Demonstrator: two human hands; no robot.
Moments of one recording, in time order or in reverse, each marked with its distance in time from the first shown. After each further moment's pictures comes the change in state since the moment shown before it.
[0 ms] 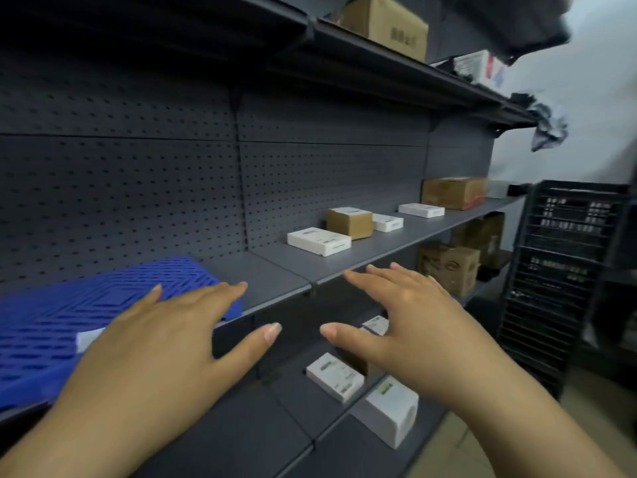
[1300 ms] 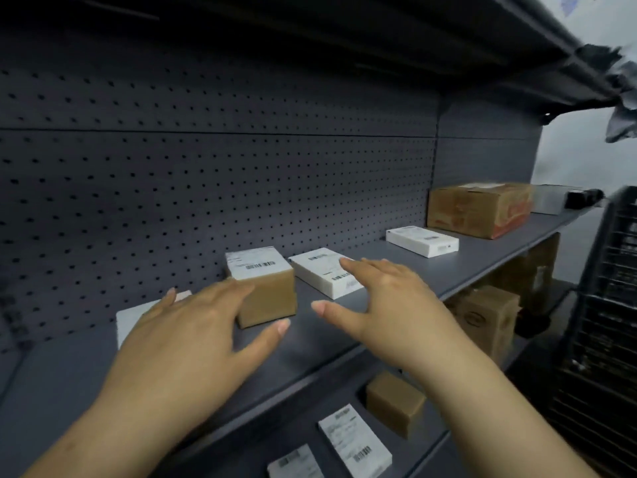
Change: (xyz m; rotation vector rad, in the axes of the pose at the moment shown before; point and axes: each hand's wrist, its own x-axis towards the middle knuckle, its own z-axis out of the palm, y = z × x) left_hand 0.419 0.204 0.174 0.029 0.115 -0.086; right_hand 0.380 0.343 0.025 0.115 0.058 -0.069
